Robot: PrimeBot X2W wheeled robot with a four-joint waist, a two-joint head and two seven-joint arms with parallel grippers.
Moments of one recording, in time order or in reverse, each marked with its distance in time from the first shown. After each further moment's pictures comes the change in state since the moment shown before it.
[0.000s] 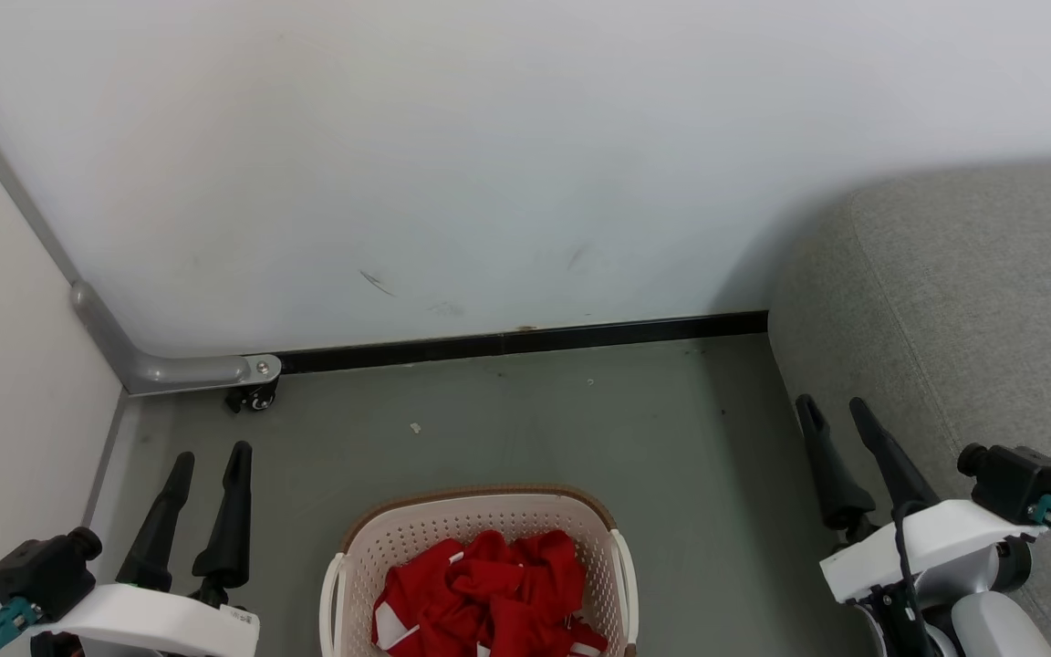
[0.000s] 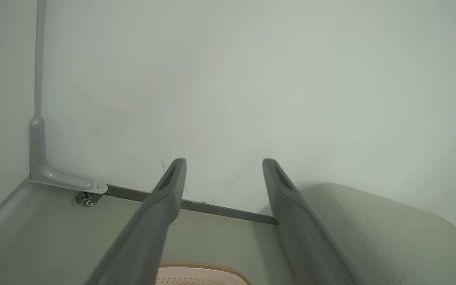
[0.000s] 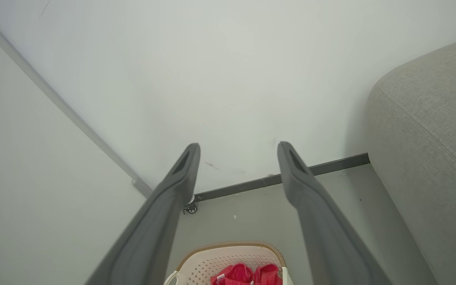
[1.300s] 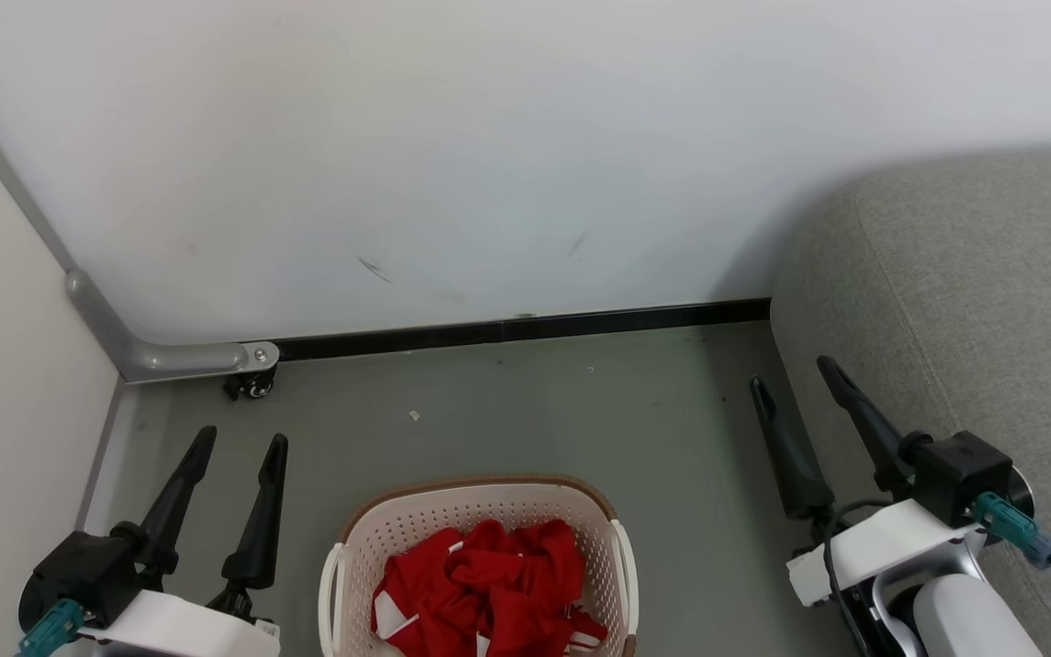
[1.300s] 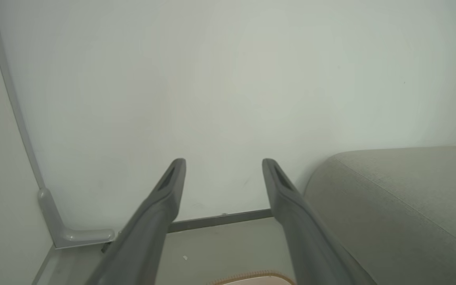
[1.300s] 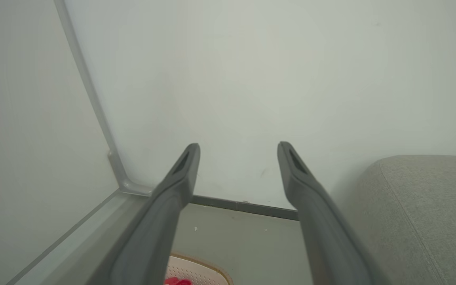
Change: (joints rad) left arm 0.001 0.035 -0.049 -0.066 0.314 0.000 -0.090; right arm -0.018 -0.001 0.055 -0.086 -0.406 0.000 -0.090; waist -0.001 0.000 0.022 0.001
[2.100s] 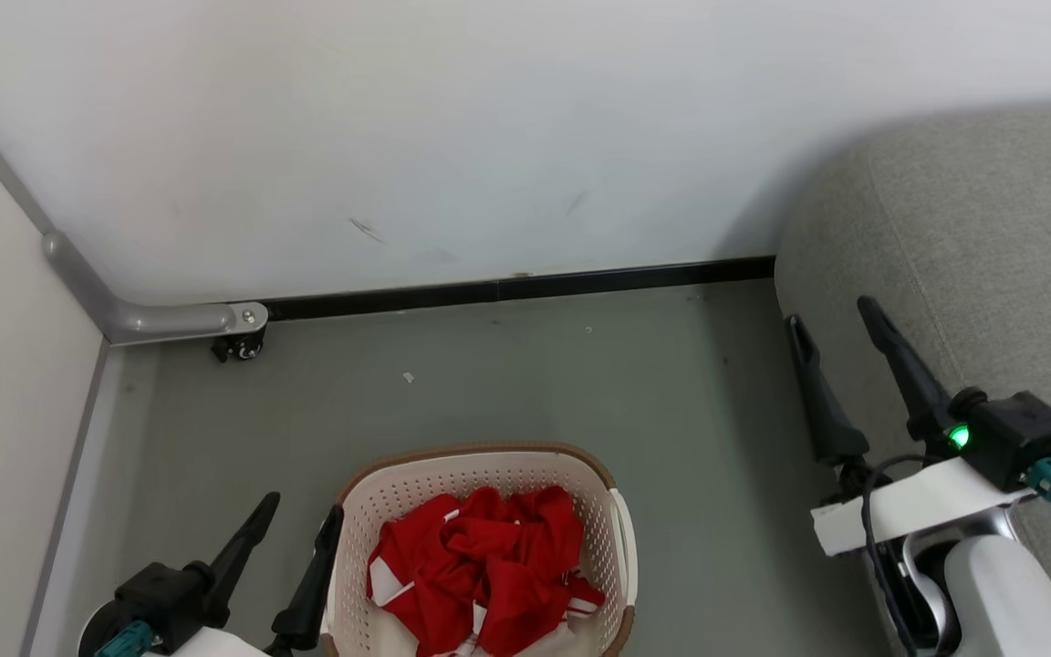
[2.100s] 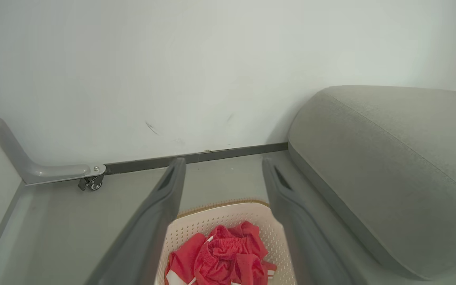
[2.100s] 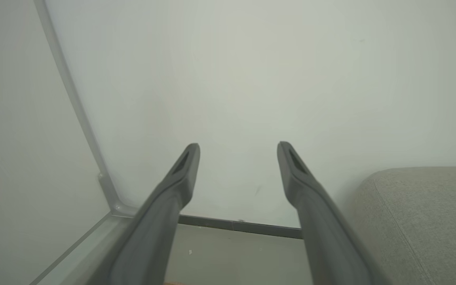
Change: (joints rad) left arm 0.003 0.033 -0.149 0.123 -0.040 0.000 0.000; right arm -0.033 -0.001 -0.048 -0.081 0.028 0.000 0.000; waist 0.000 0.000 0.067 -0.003
